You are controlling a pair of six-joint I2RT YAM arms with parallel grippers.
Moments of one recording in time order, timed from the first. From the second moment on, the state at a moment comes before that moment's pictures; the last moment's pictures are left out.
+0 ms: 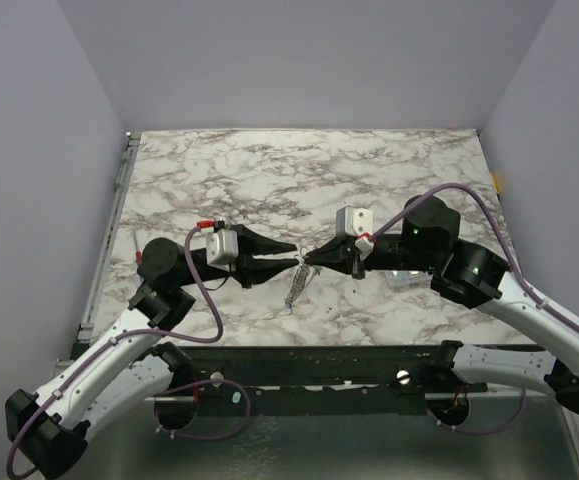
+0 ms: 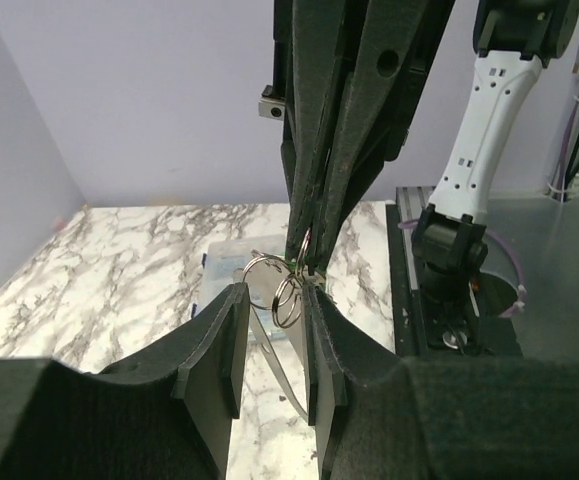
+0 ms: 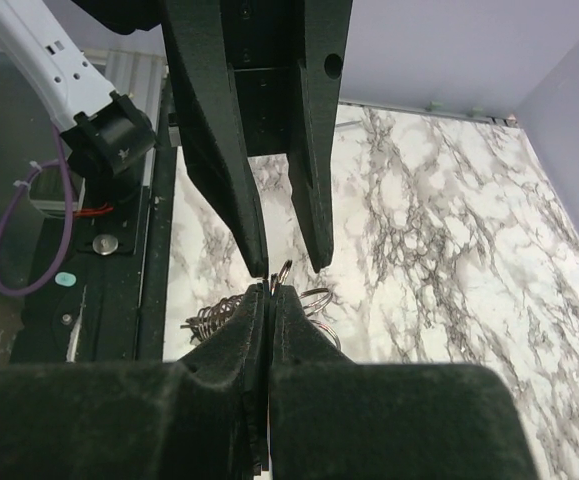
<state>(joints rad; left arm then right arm) -0.64 0.75 0.64 0.46 0.79 -0.11 0.97 1.02 1.19 -0.36 -0.47 -0.36</state>
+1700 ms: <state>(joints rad) -0.63 0.81 0.68 0.35 0.89 -0.08 0.97 1.03 1.20 -0.41 -0.51 -0.36</state>
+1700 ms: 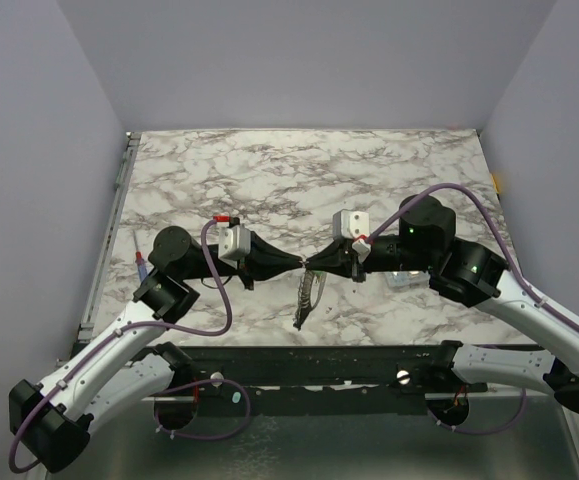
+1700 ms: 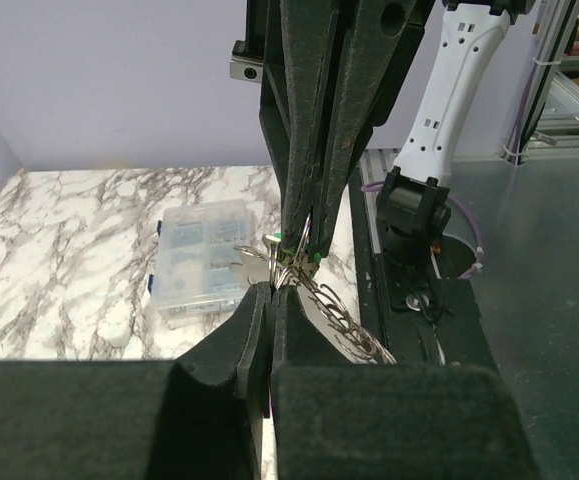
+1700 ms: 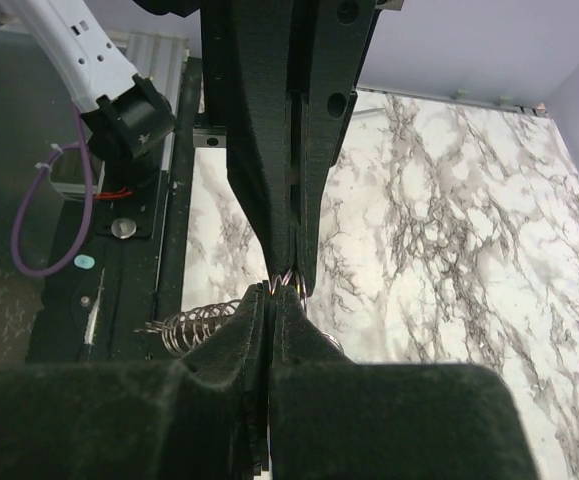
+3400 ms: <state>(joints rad) -0.63 0.85 0.72 0.19 0.82 -0.04 0.97 0.97 1.14 -0.45 -0.30 -0.34</state>
